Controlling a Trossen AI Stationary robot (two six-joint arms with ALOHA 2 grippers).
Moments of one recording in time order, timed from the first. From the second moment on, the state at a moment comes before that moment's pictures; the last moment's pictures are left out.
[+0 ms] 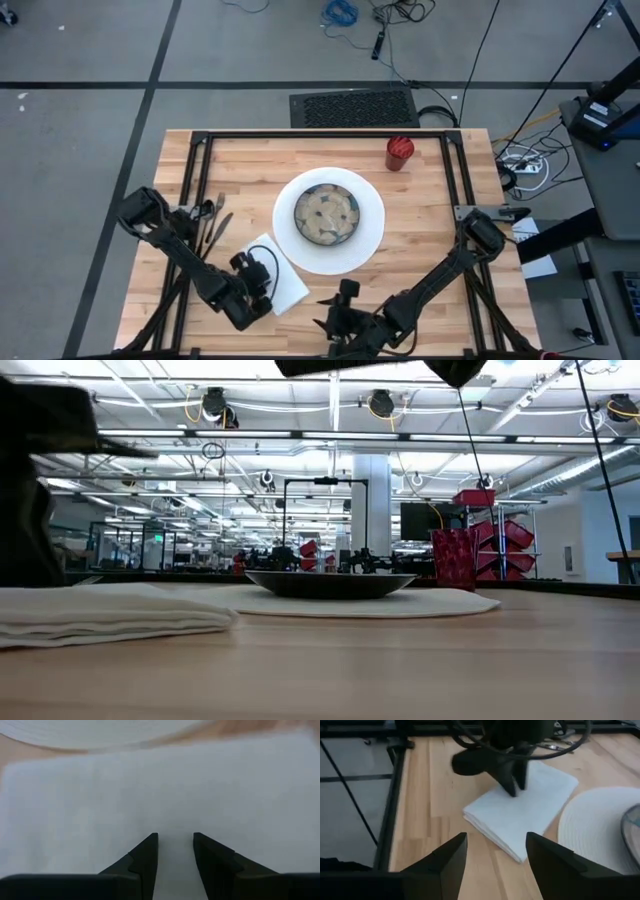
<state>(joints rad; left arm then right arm) -0.80 1.73 0.86 -0.54 -0.59 -1.30 0.71 2.10 1.55 -0.20 0.79 0.55</state>
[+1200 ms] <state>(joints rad) -0.55 1.28 0.69 -0.71 -0.46 -0.86 0.70 2.10 1.55 -0.21 0.78 0.60</state>
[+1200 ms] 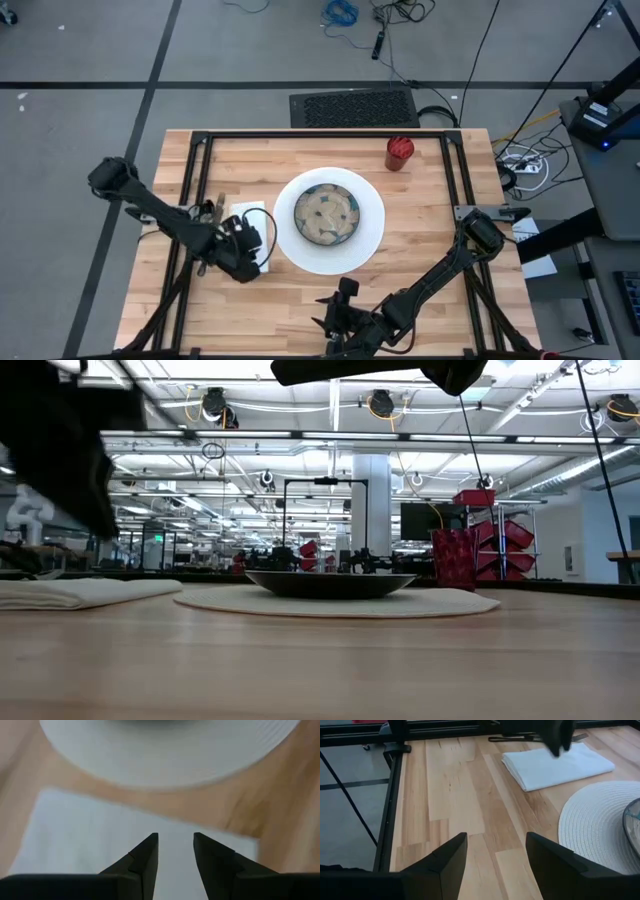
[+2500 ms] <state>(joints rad) -0.29 1.24 0.67 -1.08 -0.40 -1.04 0.70 2.10 1.55 -0.21 0.78 0.60</state>
